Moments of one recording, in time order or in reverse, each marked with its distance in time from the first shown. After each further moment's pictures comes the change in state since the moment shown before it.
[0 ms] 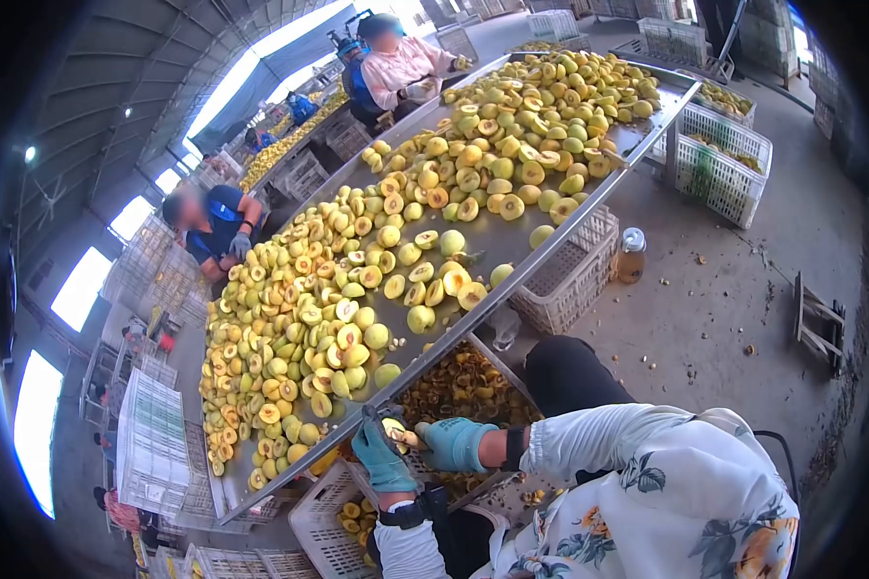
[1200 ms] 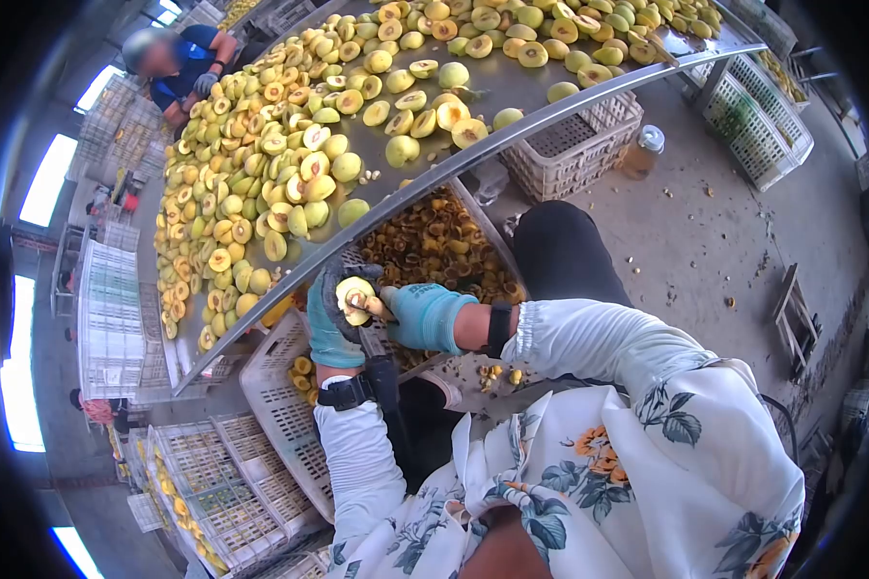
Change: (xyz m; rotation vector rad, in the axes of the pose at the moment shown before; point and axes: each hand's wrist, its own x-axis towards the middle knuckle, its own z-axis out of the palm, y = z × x) left_hand 0.006 -0.008 -0.031 0.344 -0.417 0.246; right_hand 0.007 0.009 0.020 0.001 0.035 -0.049
